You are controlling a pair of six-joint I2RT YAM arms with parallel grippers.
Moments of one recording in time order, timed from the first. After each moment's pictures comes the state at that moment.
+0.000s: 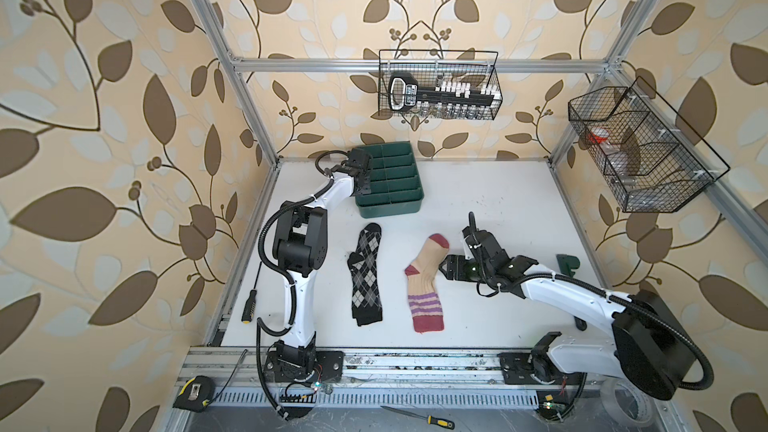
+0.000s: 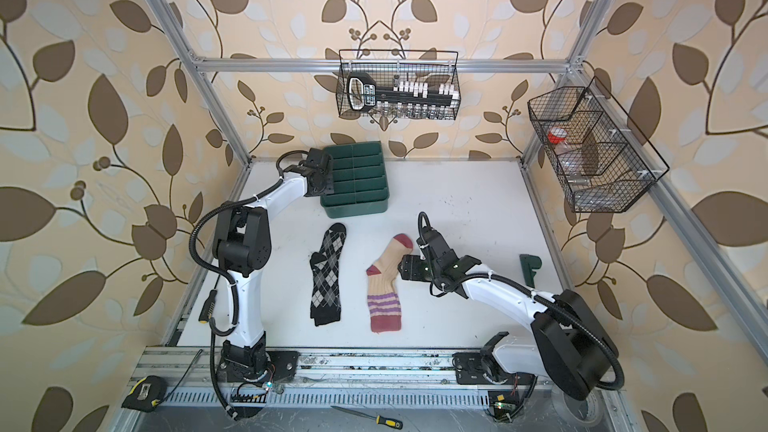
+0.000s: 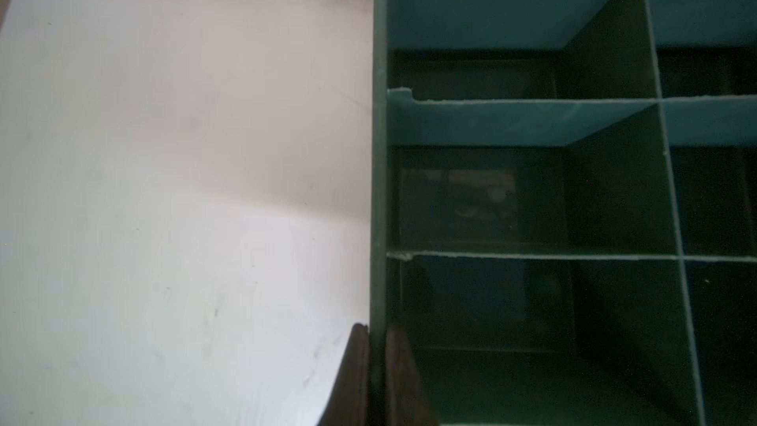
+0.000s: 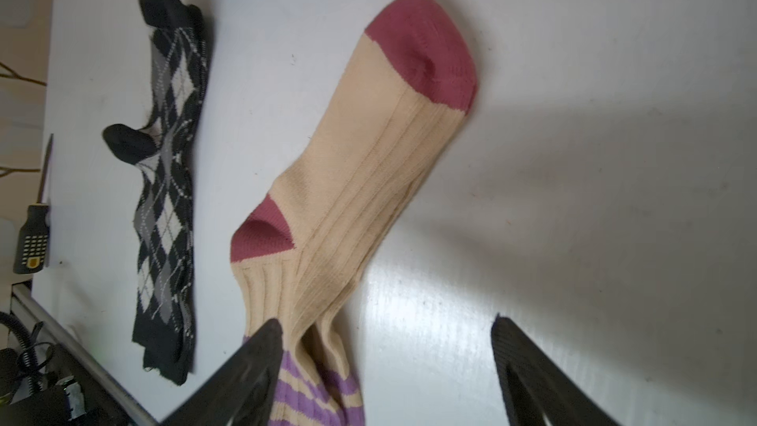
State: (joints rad) left arm -0.21 2.13 1.74 -0.58 -0.25 -0.32; right arm 0.60 1.32 0.63 -0.24 -0.06 0.65
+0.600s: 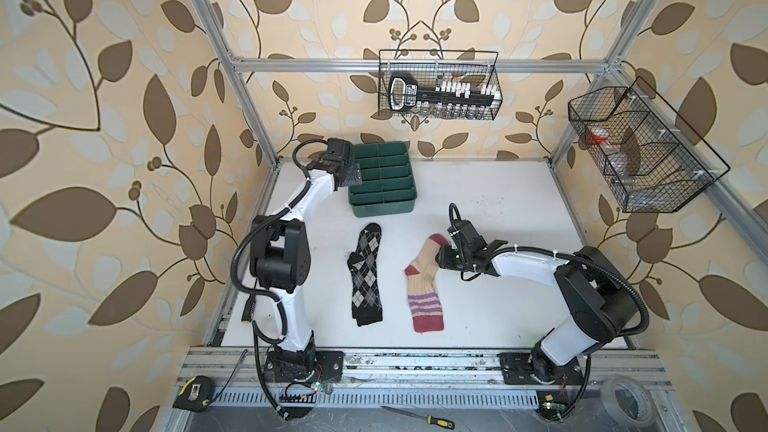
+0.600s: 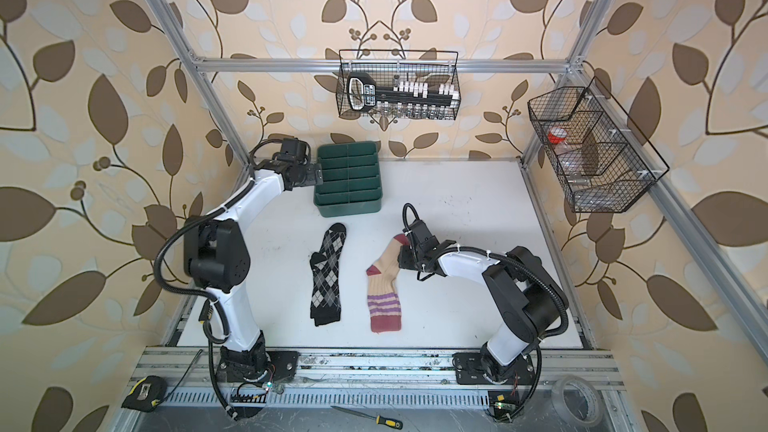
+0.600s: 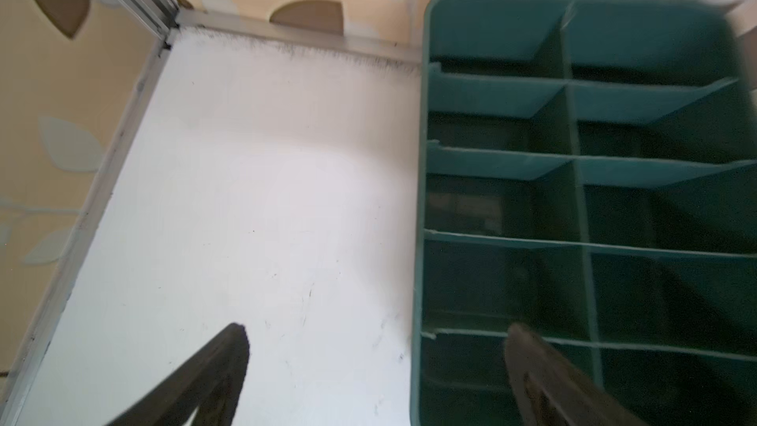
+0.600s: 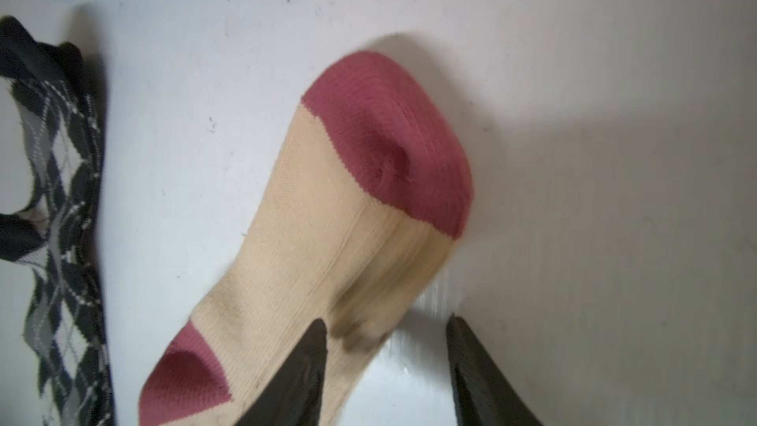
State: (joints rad) left arm -0.16 1.83 1.65 -0.61 -0.21 -0.31; right arm 0.58 1.65 0.80 -0.16 -0.01 0.66
